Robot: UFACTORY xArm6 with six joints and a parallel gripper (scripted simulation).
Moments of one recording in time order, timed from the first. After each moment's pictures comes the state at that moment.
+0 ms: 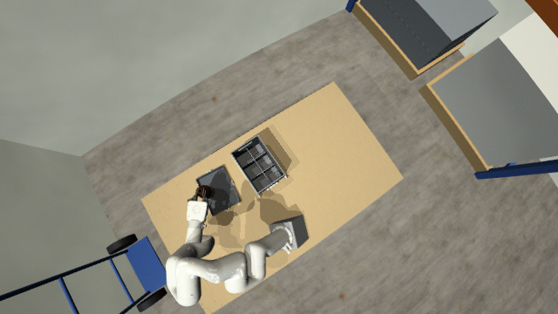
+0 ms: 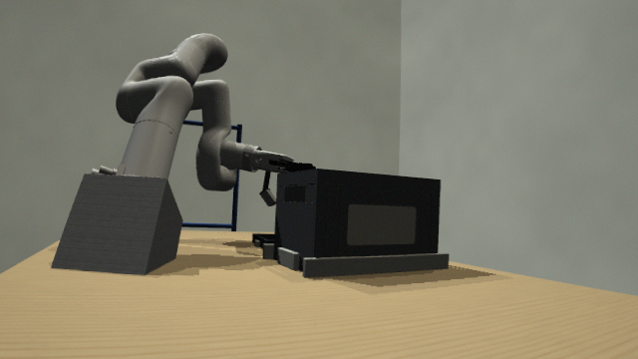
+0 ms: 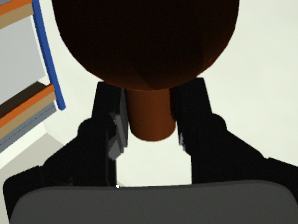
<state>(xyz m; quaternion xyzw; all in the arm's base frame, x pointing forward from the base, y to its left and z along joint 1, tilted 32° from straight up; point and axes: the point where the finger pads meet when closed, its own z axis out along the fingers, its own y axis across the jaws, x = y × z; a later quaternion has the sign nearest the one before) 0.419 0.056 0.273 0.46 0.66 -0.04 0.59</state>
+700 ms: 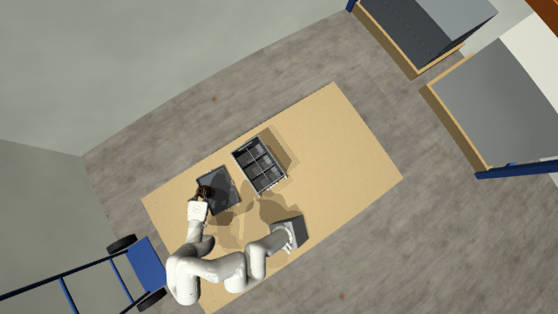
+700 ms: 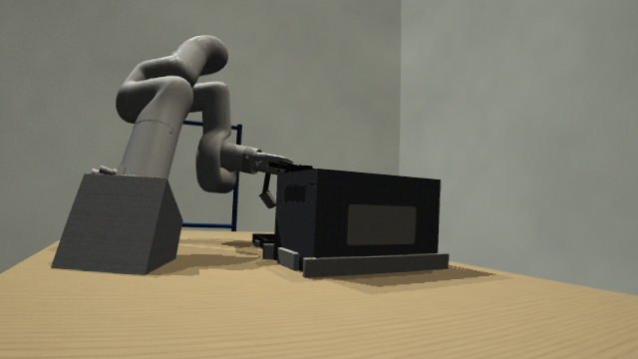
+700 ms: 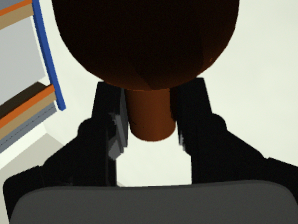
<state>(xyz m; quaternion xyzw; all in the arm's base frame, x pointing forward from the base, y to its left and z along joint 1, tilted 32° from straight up) 0.420 0.058 0.268 0.46 0.66 -0.04 0.59</state>
